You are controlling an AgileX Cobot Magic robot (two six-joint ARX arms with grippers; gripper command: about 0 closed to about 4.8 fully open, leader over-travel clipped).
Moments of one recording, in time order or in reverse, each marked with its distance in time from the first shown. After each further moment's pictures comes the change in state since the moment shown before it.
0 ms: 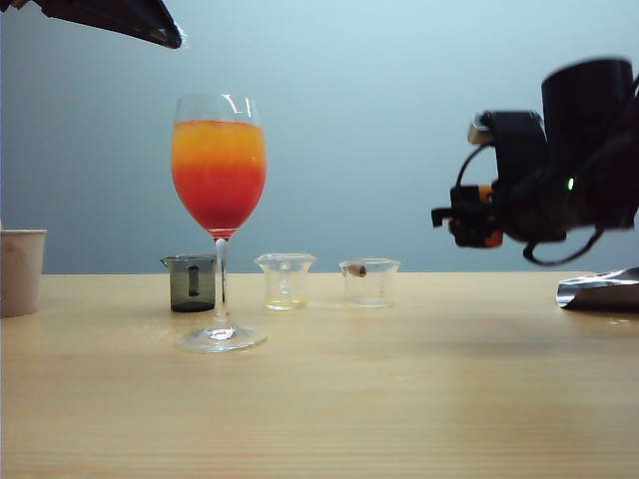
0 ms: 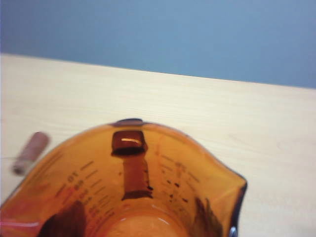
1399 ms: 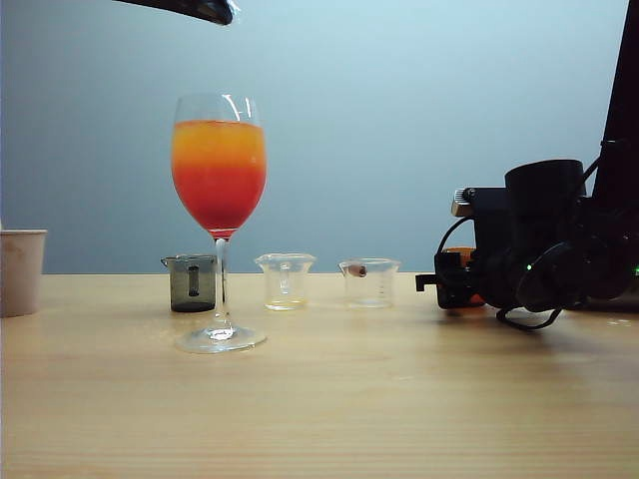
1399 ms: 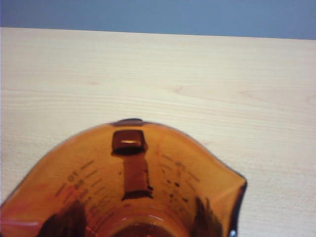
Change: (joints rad) left arm -0.150 0.006 0.000 0.015 0.000 0.026; right arm -0.005 0.314 0.185 0.072 0.026 0.032
